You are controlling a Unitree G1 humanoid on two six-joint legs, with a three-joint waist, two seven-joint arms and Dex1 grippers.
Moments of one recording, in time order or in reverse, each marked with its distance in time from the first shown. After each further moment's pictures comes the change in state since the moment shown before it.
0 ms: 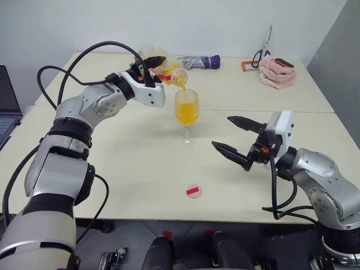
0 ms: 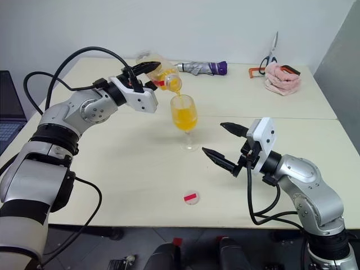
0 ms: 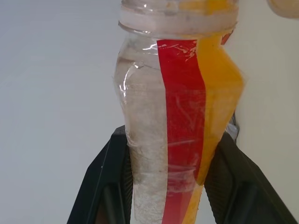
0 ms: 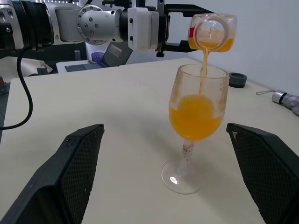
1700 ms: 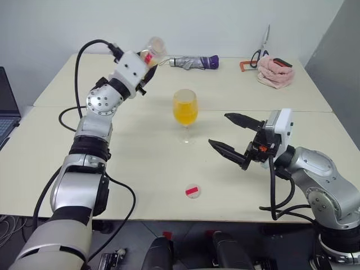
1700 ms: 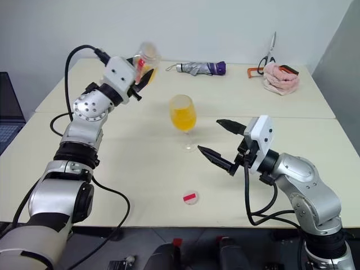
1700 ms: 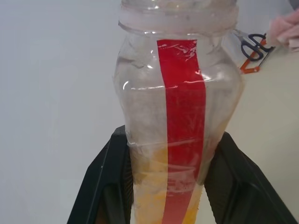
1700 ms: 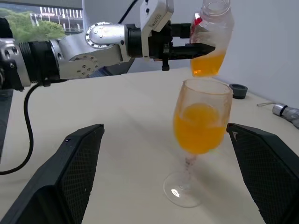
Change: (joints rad) left arm 0.257 -0.152 0.388 -0.311 -0.728 0.602 -0.476; right arm -0.028 0.013 0.029 -0.044 0.031 0.022 -0.009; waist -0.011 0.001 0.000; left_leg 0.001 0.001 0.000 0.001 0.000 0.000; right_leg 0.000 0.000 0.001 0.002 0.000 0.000
